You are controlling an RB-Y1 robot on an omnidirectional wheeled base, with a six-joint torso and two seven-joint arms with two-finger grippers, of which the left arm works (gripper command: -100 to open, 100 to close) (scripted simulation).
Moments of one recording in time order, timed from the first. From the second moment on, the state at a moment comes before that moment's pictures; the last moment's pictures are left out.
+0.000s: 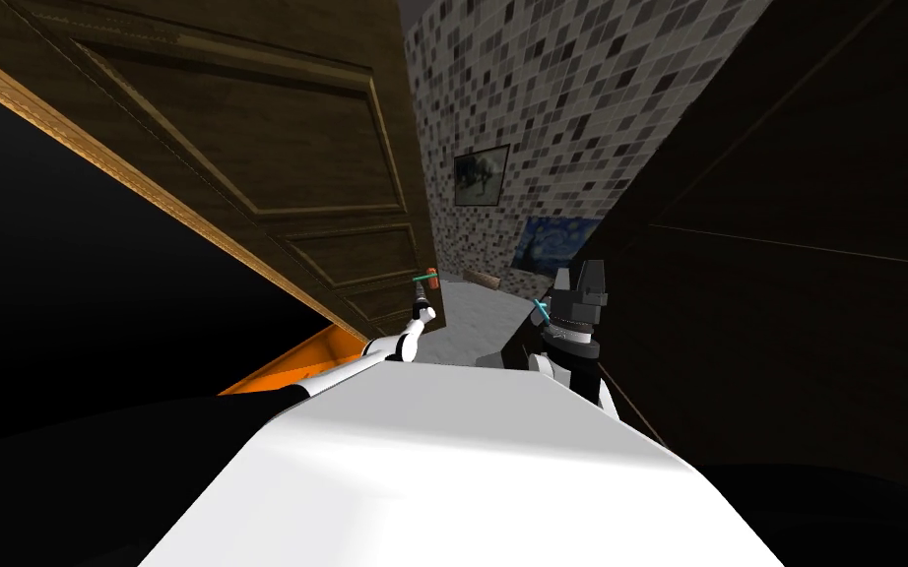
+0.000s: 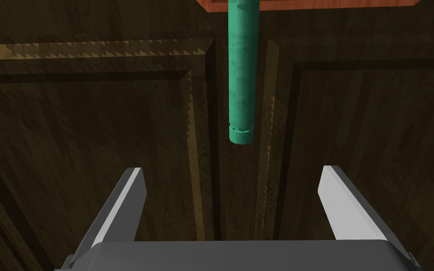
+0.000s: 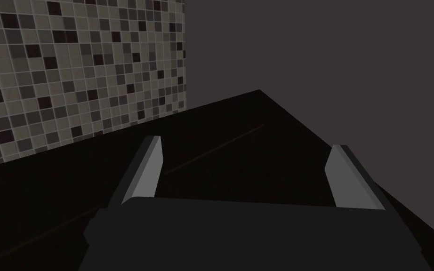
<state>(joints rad) -0.62 -0.02 0.39 -0.46 0.42 -0.65 -0.54</state>
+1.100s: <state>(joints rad) -0.63 0.03 0.40 -0.44 0.45 -0.68 -0.55</state>
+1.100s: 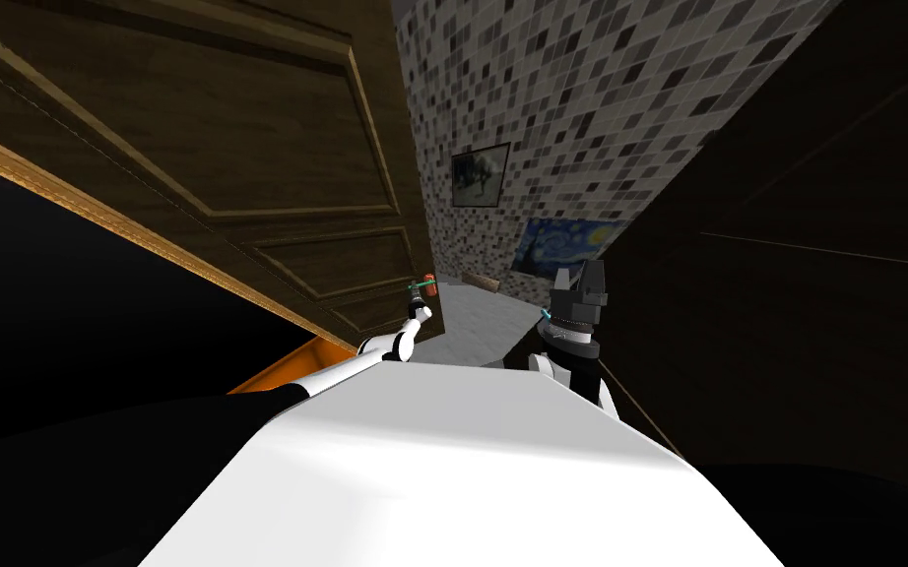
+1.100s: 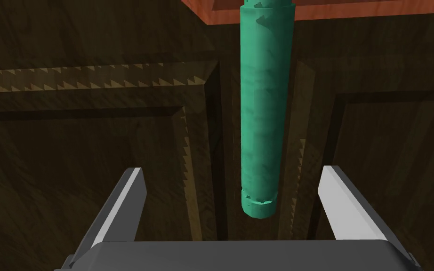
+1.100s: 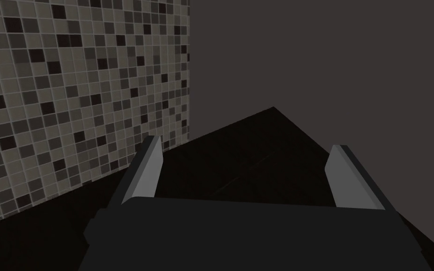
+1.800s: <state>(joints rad) -0.62 0.01 0.40 -0.44 0.45 -0.68 -0.55</state>
